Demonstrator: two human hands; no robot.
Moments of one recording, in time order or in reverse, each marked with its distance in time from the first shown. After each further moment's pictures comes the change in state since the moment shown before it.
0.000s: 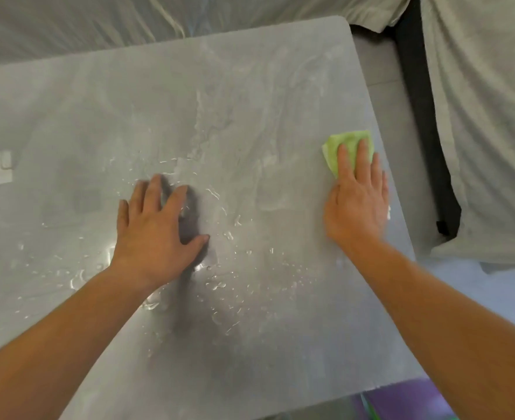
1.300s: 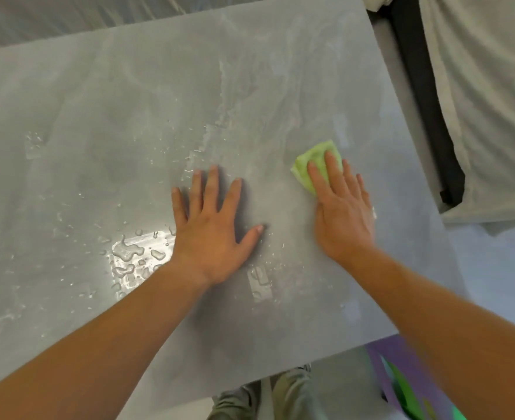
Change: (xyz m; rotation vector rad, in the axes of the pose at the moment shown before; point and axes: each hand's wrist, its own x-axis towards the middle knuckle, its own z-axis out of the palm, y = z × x) left_hand -0.046 -0.005 0.037 0.011 0.014 0.235; right_hand -0.101 -0.035 0.029 -0.041 -0.051 -0.216
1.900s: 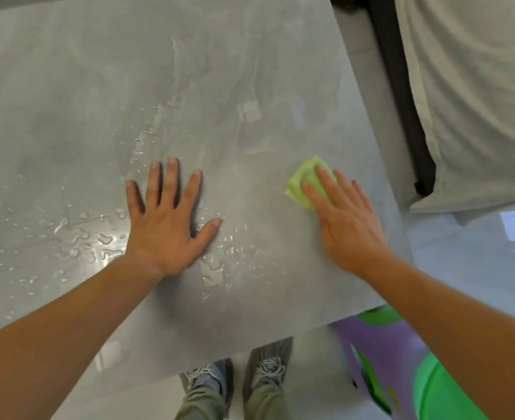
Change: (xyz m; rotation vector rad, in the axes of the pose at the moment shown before) left_hand -0.007 0.007 0.034 0.126 0.049 -0.012; right_hand -0.045 0.094 -0.016 -0.052 -0.092 -0.175
